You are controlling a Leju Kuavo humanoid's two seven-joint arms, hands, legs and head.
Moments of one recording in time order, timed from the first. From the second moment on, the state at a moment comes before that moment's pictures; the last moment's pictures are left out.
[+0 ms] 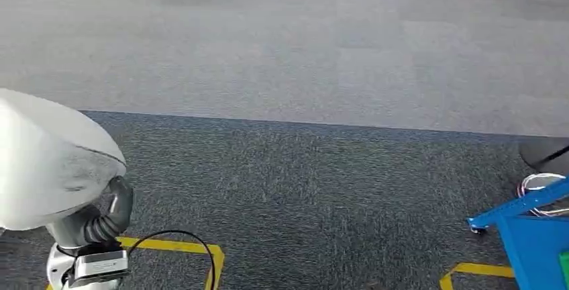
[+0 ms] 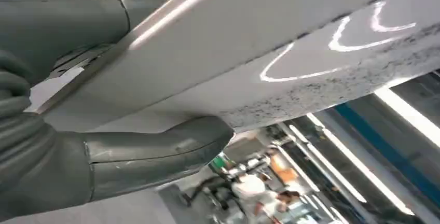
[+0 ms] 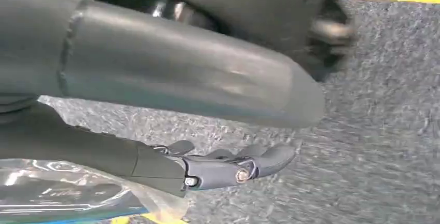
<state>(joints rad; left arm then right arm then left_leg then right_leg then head) 0.14 -0.01 -0.29 -1.84 -0.36 0.67 -0.64 -0.03 0.16 -0.38 -0.20 0.71 -0.06 -0.20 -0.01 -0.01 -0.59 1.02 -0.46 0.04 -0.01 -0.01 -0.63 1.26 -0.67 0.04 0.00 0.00</state>
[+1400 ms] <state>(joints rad) 0.16 -0.01 -0.26 -1.84 -0.34 0.67 -0.64 -0.03 0.16 -0.38 -0.19 0.72 -0.05 -0.20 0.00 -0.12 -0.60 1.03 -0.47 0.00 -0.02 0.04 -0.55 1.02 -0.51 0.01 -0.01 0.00</state>
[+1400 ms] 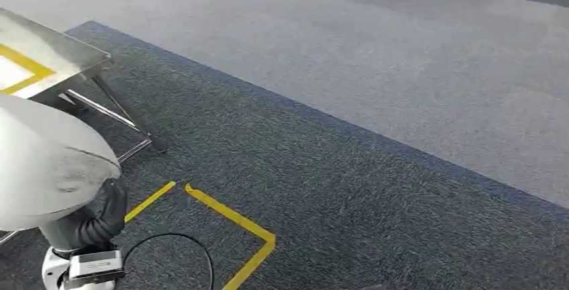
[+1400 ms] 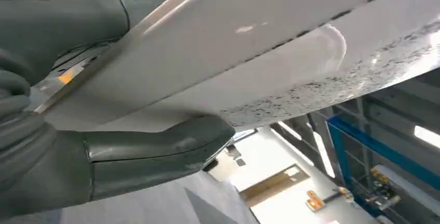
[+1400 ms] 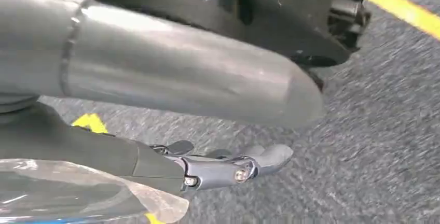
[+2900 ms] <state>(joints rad) 0.16 -0.01 -0.24 -1.85 -0.33 0.67 -0.64 -0.04 0.16 -0.38 -0.19 0.74 -0.05 -0.20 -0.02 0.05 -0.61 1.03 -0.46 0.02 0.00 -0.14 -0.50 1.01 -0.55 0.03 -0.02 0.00</state>
